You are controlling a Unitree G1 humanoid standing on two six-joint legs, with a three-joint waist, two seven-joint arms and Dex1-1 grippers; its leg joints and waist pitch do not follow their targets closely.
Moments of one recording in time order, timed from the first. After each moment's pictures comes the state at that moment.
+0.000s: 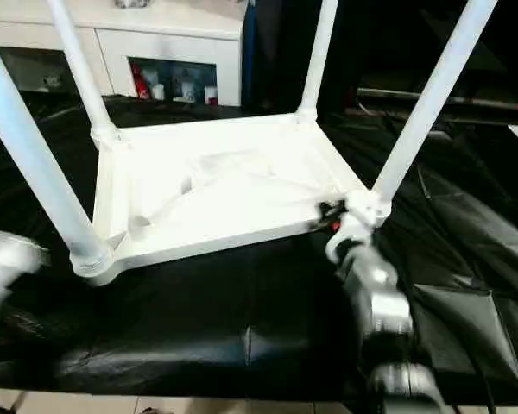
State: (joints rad) left arm 0.11 0.84 0.35 -0.20 -0.38 0.64 -1.16; right arm -0.38 -0.16 -0.11 0.51 0.22 0.08 0.27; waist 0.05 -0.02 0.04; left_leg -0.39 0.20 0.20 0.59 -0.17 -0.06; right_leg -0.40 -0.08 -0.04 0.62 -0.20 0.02
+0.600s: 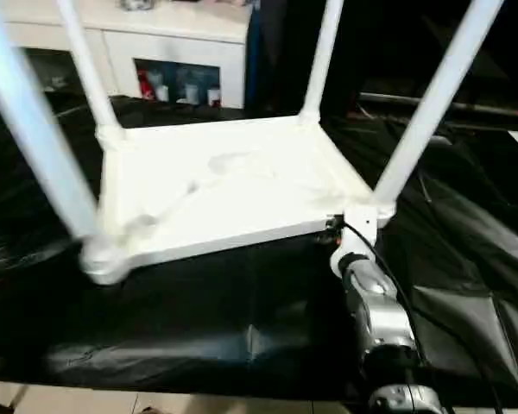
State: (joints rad) left arm -0.20 0.61 0.28 0.01 -0.46 0.42 -1.13; right arm -0.40 -0.16 -0.07 0.55 0.12 0.18 0.14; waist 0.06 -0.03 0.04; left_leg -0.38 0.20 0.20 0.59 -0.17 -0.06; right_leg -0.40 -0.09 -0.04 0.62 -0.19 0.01
